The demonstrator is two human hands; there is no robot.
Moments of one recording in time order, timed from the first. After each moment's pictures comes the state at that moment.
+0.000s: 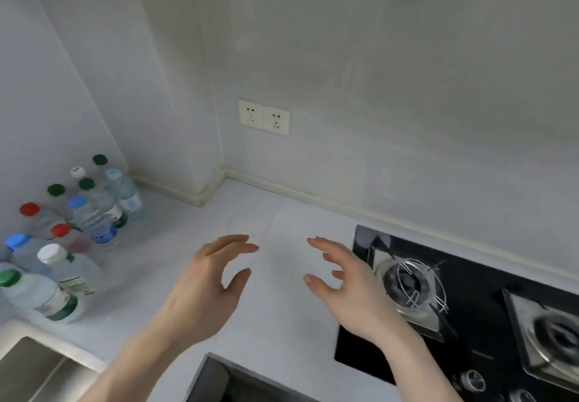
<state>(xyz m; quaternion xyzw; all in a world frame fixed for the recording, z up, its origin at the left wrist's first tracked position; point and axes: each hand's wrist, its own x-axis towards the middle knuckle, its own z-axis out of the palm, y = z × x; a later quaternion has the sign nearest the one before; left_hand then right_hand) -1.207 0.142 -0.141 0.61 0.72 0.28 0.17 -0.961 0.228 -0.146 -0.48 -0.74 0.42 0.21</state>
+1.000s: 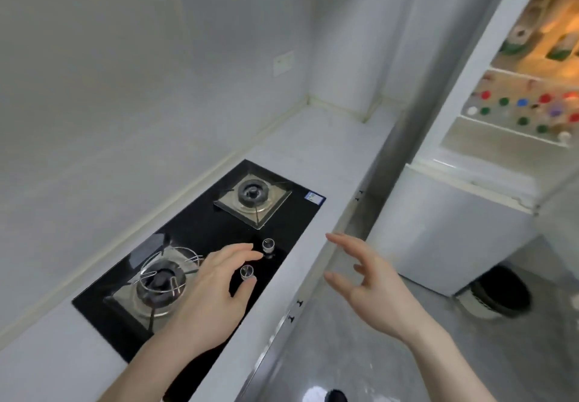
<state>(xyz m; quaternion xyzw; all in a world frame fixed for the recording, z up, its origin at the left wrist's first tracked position) -0.852 0.210 -0.150 0.93 0.18 0.12 0.31 -0.695 -0.022 -0.131 -0.85 -0.30 0.16 0.40</state>
